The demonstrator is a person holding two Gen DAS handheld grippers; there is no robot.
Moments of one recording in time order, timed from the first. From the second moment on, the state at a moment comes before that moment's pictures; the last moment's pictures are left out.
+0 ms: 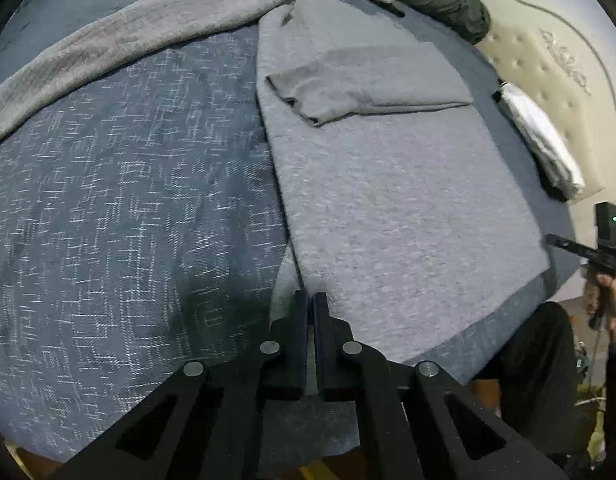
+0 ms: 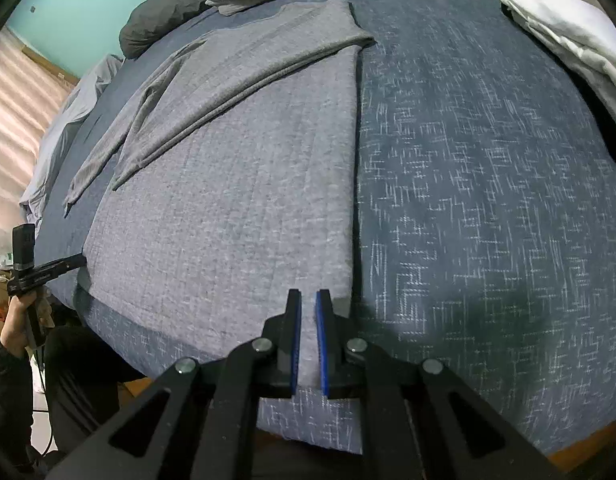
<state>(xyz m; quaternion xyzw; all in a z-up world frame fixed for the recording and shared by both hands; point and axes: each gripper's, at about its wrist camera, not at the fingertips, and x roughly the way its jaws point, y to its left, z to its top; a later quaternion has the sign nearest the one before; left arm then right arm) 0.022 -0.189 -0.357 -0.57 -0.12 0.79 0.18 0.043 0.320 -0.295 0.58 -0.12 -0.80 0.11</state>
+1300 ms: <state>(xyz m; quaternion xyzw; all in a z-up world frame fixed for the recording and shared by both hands) 0.024 -0.204 -0.348 -0.57 -0.20 0.76 0.23 0.071 0.304 -0.257 0.56 -0.10 -0.81 0.14</state>
